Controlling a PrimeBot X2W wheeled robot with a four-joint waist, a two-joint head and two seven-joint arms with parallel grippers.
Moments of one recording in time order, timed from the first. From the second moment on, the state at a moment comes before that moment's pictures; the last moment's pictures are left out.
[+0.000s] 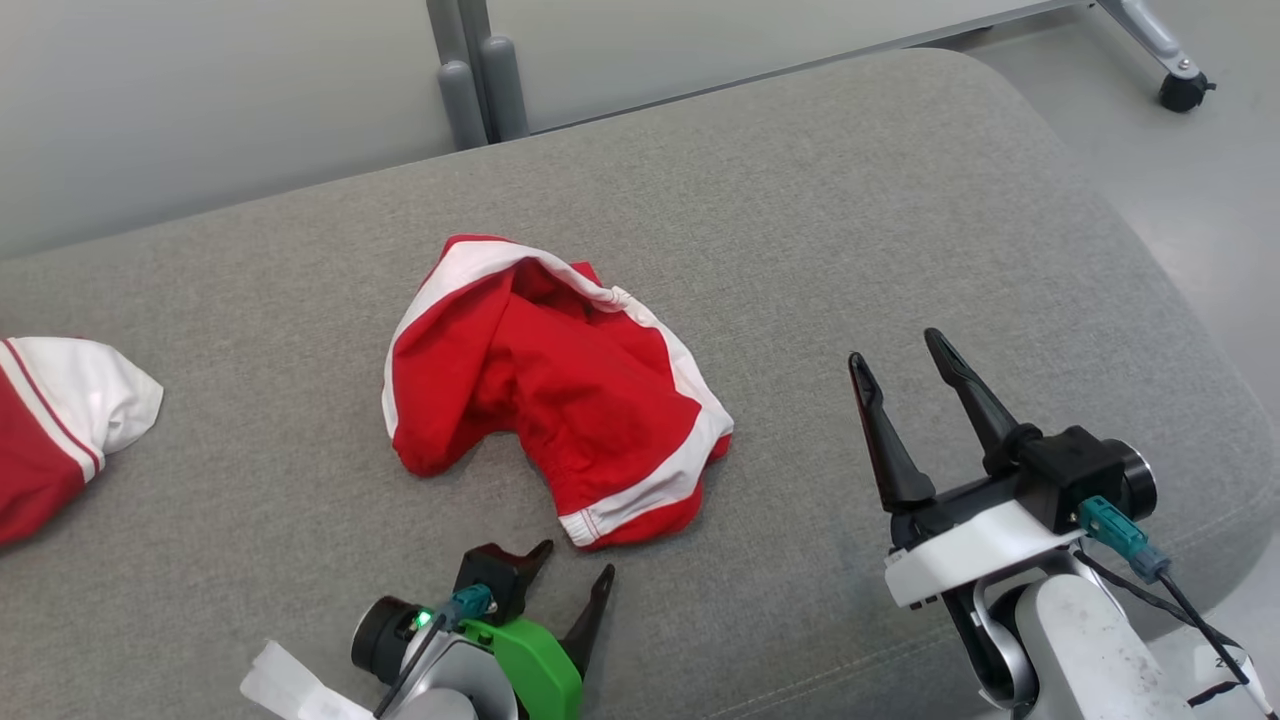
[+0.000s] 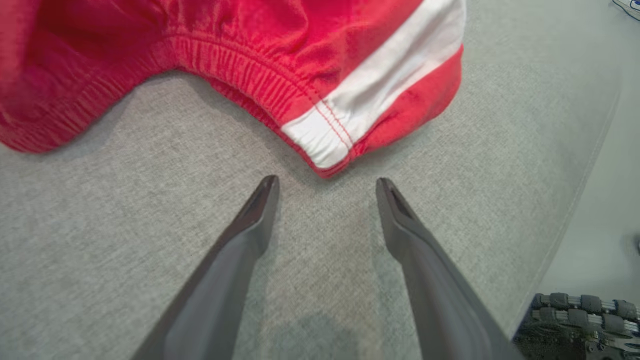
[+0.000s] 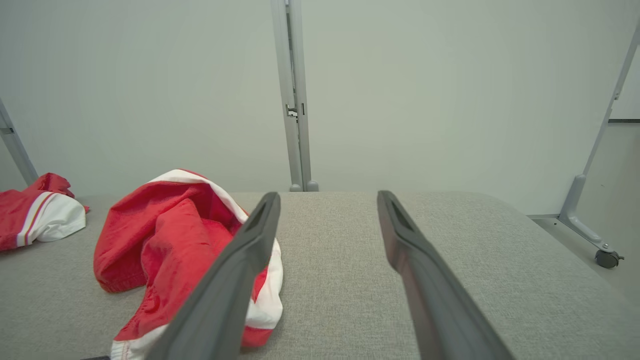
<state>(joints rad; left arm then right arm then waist) -0.27 0.04 -0.69 0.63 -0.43 -0.04 -0.18 -0.07 -0.06 0.27 0.06 0.11 0.04 -0.25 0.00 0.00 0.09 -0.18</state>
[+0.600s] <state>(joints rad) -0.26 0.04 -0.72 0.55 -0.47 0.02 -0.15 -0.07 -0.06 0.24 0.05 0.11 0.03 -0.25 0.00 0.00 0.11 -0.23</state>
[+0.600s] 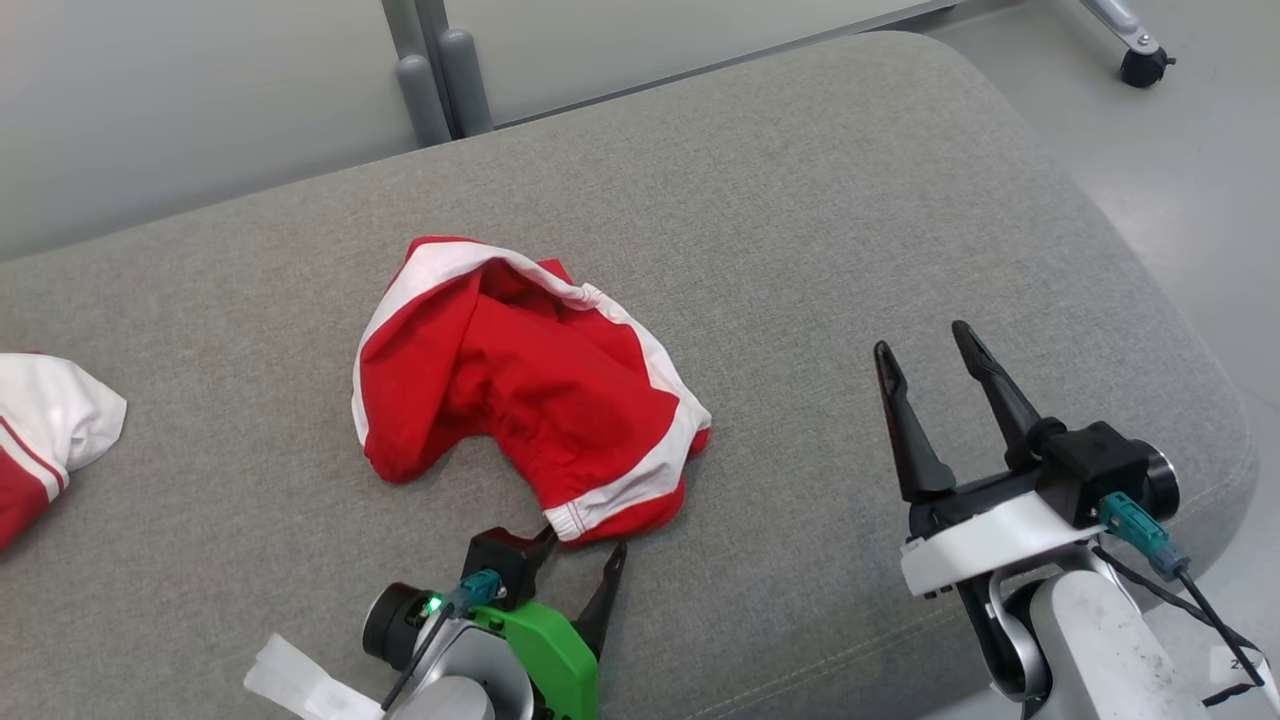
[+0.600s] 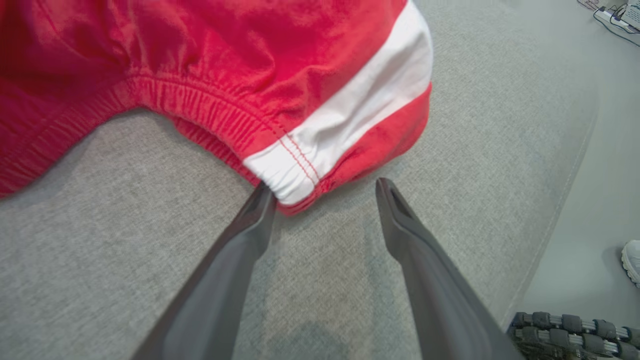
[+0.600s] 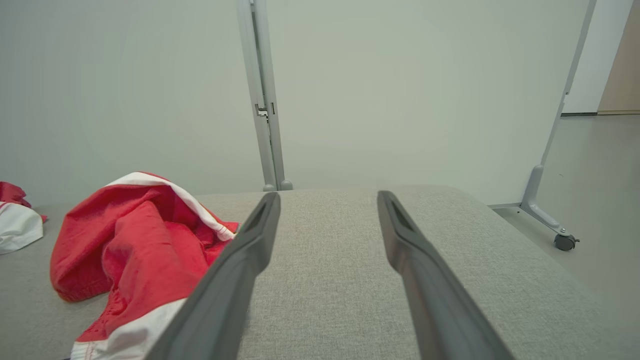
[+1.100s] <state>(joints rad) -0.26 0.05 -0.74 0.46 -0.57 0.04 -0.16 -0.06 -0.06 0.25 0.05 0.10 0.03 -0.25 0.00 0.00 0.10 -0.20</state>
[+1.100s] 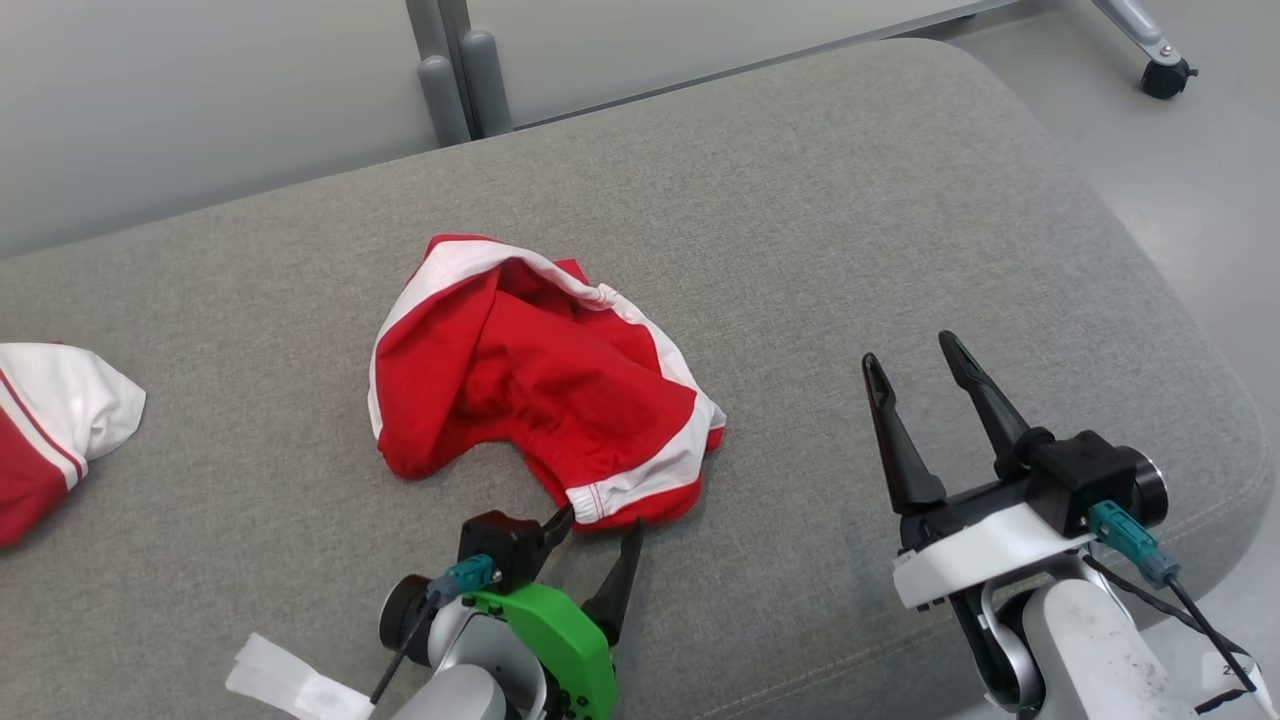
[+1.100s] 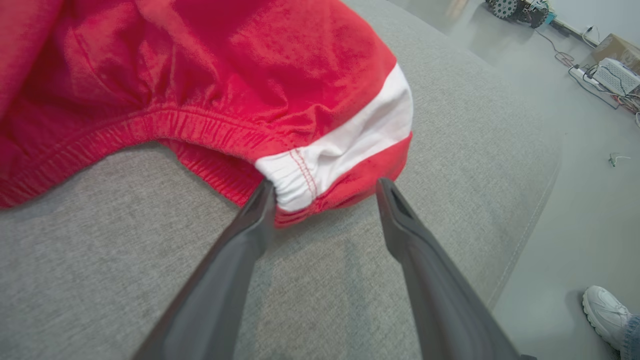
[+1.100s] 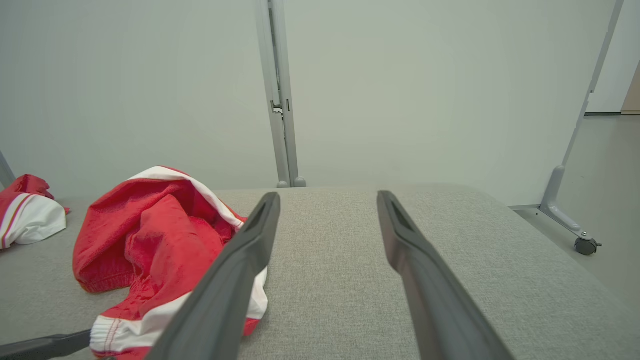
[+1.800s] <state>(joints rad) -0.30 0.05 -0.73 0.41 -0.71 0.08 -0.17 -0.06 -0.06 0.23 0.04 0.10 0.03 -0.25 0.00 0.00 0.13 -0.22</state>
